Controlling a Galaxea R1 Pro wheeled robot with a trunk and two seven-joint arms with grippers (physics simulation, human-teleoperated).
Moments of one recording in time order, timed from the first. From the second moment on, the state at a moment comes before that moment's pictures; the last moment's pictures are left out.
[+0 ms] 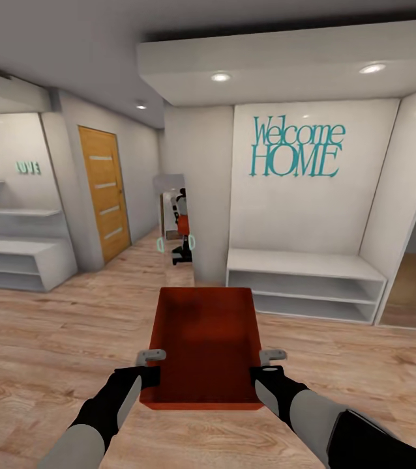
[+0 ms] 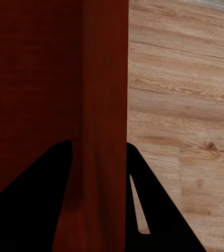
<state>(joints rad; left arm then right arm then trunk) -0.58 -0.08 0.02 -0.62 0.05 0.47 0.06 -0.83 0.13 0.91 -0.06 -0.86 0.11 -0.32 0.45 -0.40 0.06</state>
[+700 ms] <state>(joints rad) -0.58 -0.08 0.02 -0.62 0.05 0.47 0.06 -0.83 0.13 0.92 -0.06 -0.86 0.11 -0.33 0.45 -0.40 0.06</state>
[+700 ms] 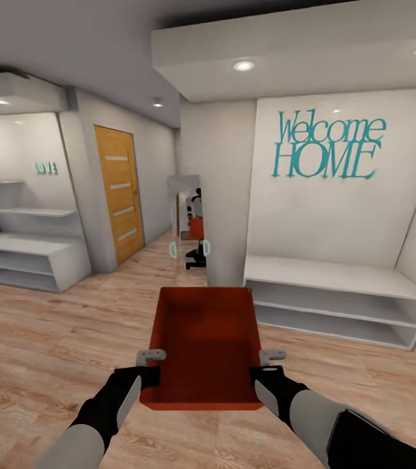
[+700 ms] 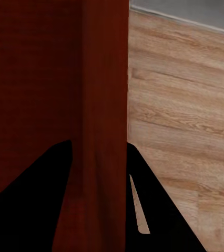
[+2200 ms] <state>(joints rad) -0.58 -0.08 0.02 -0.62 0.05 0.47 0.06 -0.83 0.13 0.92 -0.06 -0.86 0.11 -0.33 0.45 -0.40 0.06</state>
